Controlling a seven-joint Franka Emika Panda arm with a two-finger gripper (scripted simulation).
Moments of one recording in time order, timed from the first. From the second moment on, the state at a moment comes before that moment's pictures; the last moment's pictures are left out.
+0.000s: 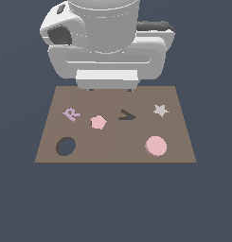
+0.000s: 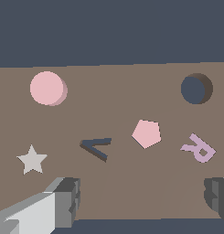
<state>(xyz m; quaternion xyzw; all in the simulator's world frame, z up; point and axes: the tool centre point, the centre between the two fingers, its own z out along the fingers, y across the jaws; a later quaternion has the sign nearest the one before) -0.001 -0.012 0.180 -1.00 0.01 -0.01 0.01</state>
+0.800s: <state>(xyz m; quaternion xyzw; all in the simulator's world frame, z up) 0.026 0.017 0.150 -1.00 -0.02 0.00 0.01</state>
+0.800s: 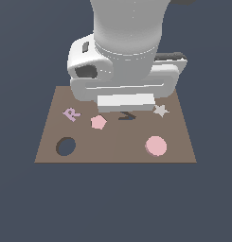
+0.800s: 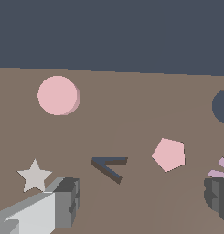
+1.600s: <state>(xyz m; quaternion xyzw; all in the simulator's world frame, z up) 0.087 0.101 0.069 -0.99 -0.11 0.00 0.00</state>
